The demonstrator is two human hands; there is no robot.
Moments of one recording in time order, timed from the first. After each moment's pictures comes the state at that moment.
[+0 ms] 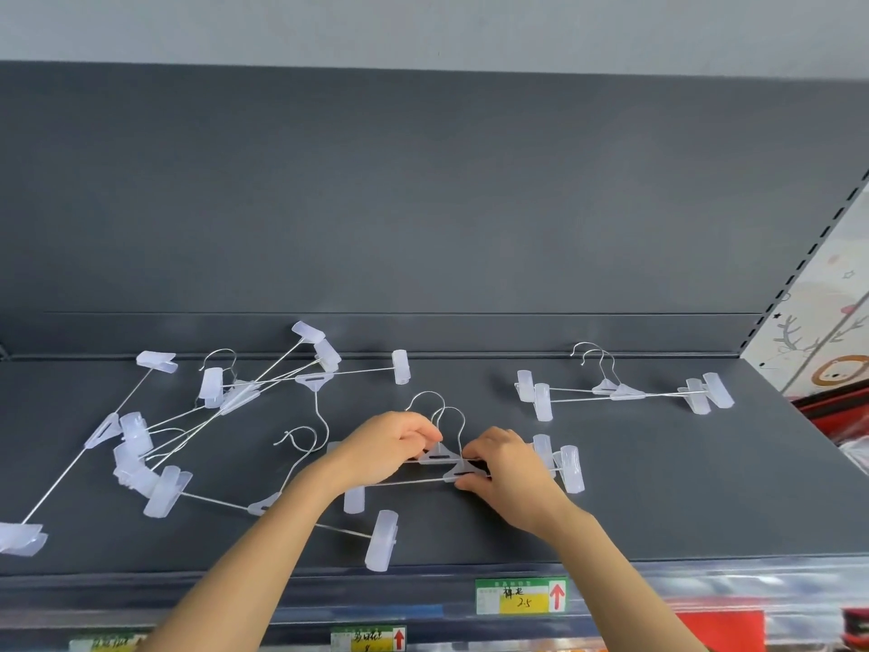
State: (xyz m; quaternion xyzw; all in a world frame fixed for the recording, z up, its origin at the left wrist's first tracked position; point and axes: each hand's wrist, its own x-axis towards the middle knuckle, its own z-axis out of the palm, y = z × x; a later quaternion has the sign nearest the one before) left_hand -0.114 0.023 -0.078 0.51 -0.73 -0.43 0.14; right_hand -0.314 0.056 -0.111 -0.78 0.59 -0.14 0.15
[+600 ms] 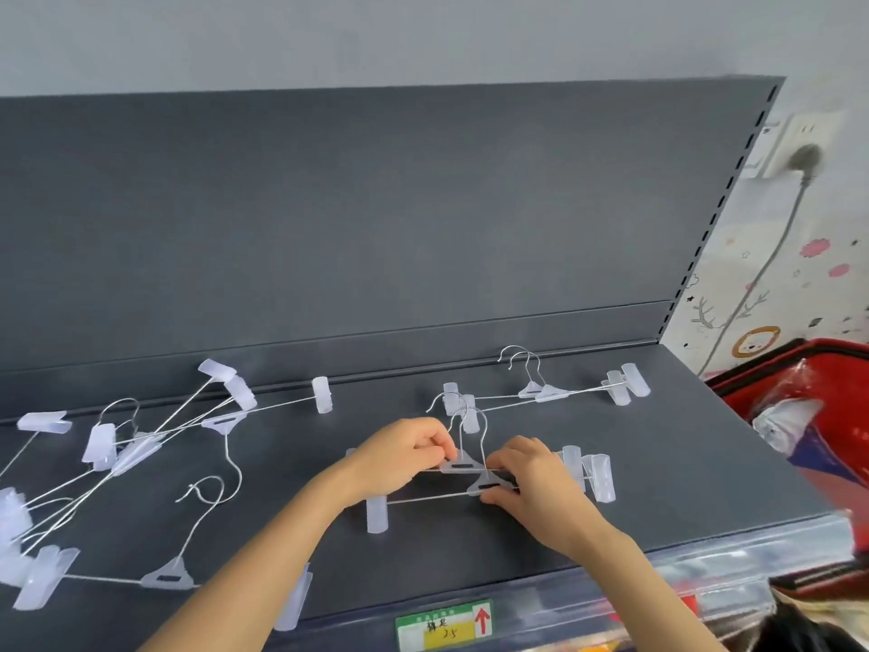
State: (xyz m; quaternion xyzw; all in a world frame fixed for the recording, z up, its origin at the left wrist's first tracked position) left_hand -0.215 0.016 -0.056 0.44 -0.76 -0.46 0.11; right_hand -0.418 0.080 -0.104 -0.74 0.63 -0.19 0.13
